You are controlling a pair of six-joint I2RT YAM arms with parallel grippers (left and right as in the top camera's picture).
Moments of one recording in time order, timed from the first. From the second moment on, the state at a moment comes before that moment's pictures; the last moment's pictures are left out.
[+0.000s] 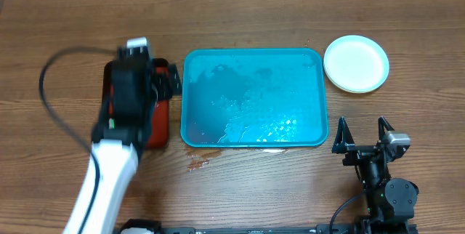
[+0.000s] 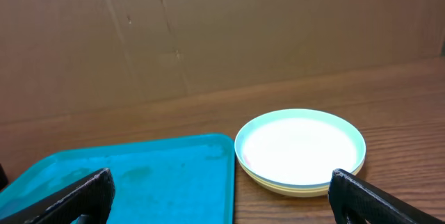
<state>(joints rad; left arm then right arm) -0.09 1.22 0.88 -0.30 -0.13 -0.22 0.01 0.01 0.02 -0.03 -0.06 0.20</state>
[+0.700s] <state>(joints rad) -0.09 0.47 0.24 -0.18 -0.15 -0.20 0.01 0.01 0.02 -0.03 -0.06 0.20</state>
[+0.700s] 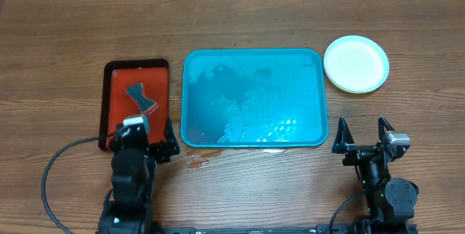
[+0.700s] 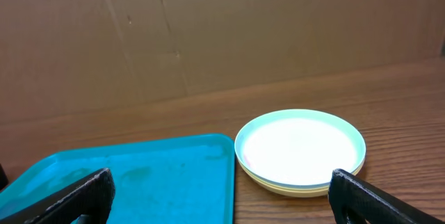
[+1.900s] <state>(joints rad) -0.04 0.02 0.01 -0.08 -0.08 -0.10 0.01 0.01 0.02 -0.04 -0.06 0.20</state>
